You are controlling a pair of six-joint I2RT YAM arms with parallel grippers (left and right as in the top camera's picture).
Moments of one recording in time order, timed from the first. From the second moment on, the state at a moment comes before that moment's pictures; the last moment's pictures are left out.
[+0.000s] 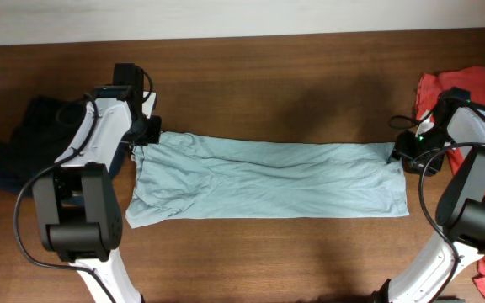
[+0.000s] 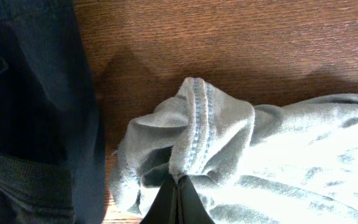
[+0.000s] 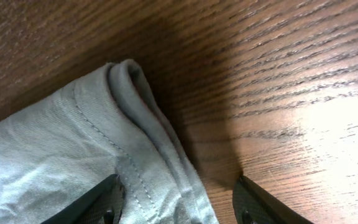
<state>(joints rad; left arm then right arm) -0.02 2.05 1.56 -0.89 -0.09 0.09 -0.41 2.08 1.44 -0.97 -0.15 0.07</state>
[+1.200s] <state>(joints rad) -0.02 2.05 1.56 -0.90 -0.09 0.09 -0.49 2.08 1.48 -0.92 -0.30 -0.02</state>
